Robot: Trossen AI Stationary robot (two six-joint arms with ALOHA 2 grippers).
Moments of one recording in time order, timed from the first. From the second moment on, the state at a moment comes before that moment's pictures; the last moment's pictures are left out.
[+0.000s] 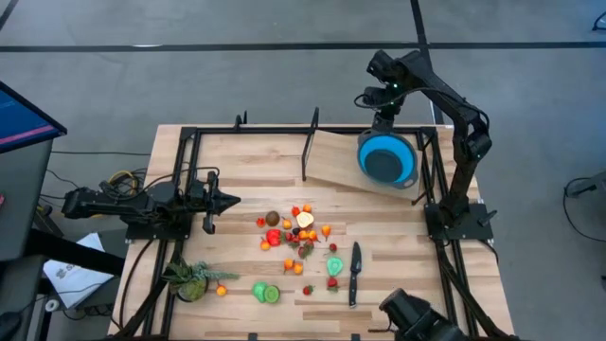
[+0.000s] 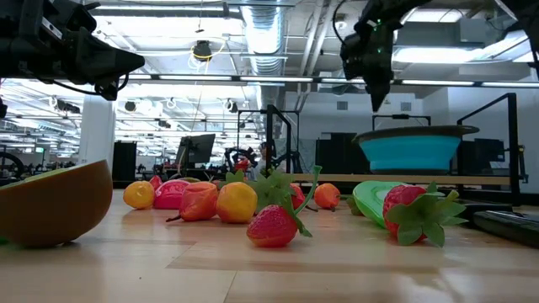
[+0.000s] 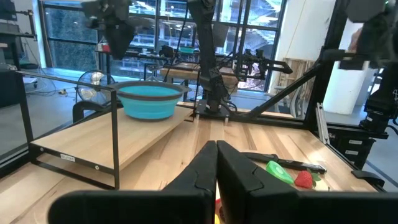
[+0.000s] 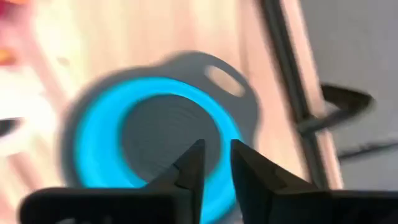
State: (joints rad) left arm -0.03 0.15 0.01 0.20 -0.13 -0.09; right arm -0.89 1.85 1.93 -1.56 -0.14 -0.55
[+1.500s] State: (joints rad) left arm -0.03 0.15 0.01 0.20 -0.13 -0.09; right arm -0.15 0.96 0.88 -0.63 -0.23 0.16
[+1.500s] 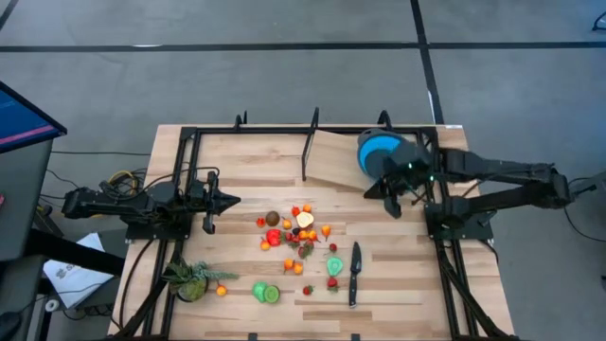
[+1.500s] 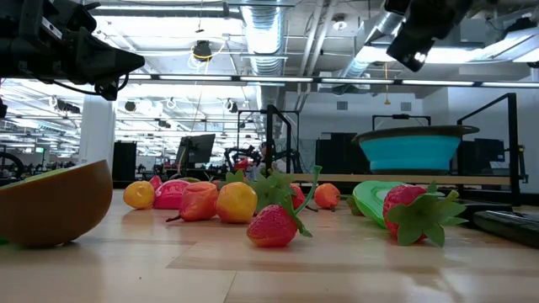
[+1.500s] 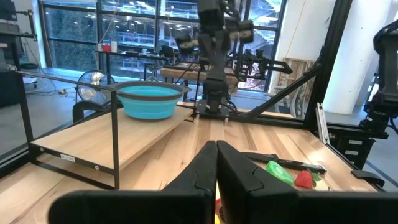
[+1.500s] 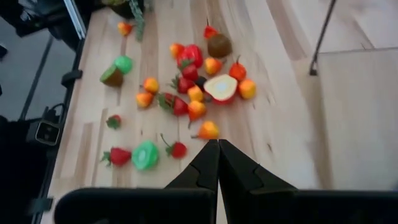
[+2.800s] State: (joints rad) left arm -0.03 0.15 0.01 0.20 -0.13 -0.09; right arm 0.20 1.38 0.90 -0.25 0.24 0.60
